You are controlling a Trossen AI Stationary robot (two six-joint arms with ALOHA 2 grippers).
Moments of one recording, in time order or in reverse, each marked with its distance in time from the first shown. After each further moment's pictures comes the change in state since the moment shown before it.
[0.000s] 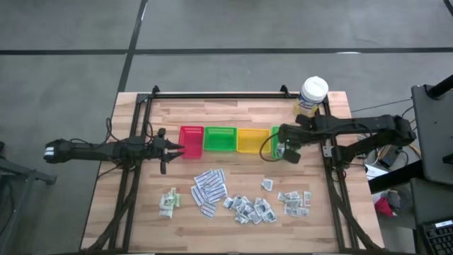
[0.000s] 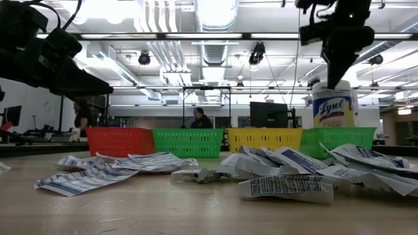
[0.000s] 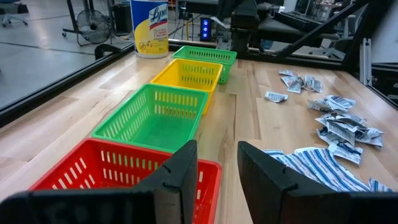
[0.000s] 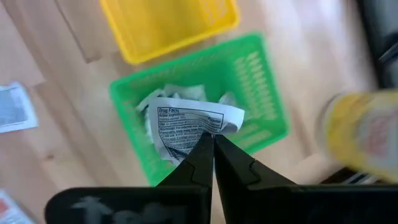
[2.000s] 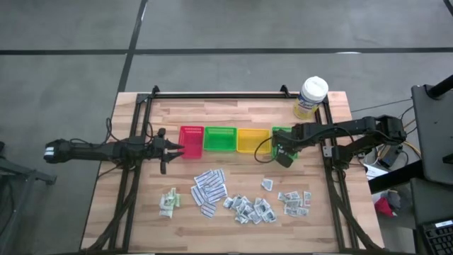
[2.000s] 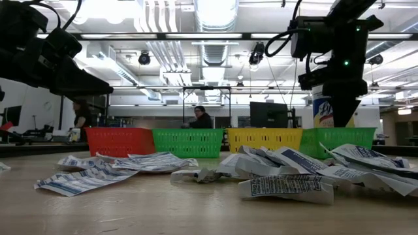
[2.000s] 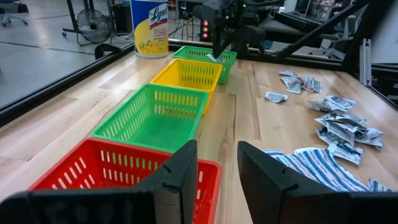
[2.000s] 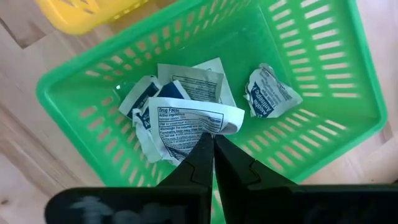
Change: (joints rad) left arm 0.000 0.000 0.000 0.000 0.000 -0.003; right arm -0.064 0.118 -0.240 0.267 -0.053 0.095
